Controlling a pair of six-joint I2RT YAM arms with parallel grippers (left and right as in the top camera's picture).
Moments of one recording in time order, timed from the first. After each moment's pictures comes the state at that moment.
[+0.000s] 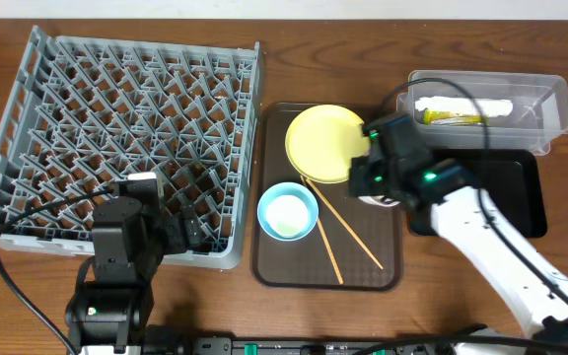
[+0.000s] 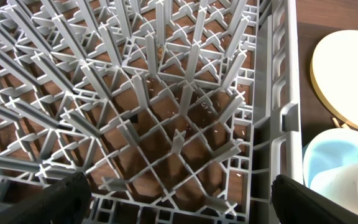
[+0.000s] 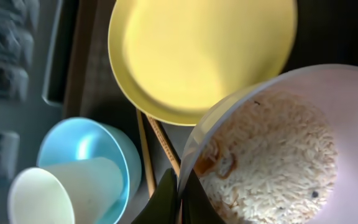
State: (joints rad) left arm -0.01 0.67 0.65 -0.73 0.00 -0.12; right arm 0.40 1.45 1.02 -0.59 -0.18 0.45
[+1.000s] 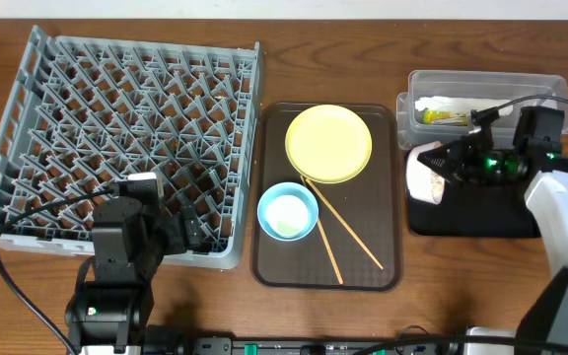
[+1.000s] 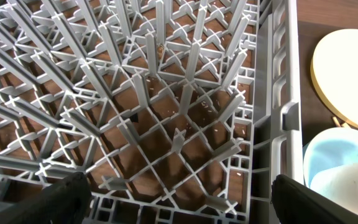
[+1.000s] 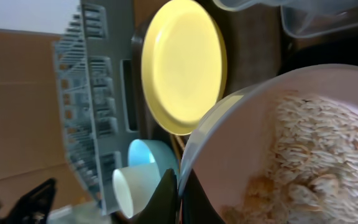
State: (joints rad) left arm -0.01 0.67 0.65 -0.73 0.00 -0.12; right arm -0.24 1.56 1.00 -0.64 -0.91 0.31
